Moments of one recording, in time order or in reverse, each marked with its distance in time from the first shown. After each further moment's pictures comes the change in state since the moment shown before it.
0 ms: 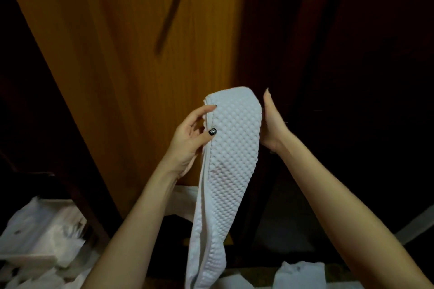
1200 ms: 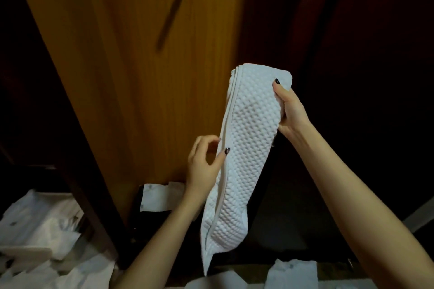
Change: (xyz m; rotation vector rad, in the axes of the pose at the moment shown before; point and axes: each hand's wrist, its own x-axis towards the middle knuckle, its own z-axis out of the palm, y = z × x) left_hand -0.039 -0.072 0.027 0.731 0.320 0.322; right_hand -0.013 -0.028 -0.026 0.113 0.024 -0.312
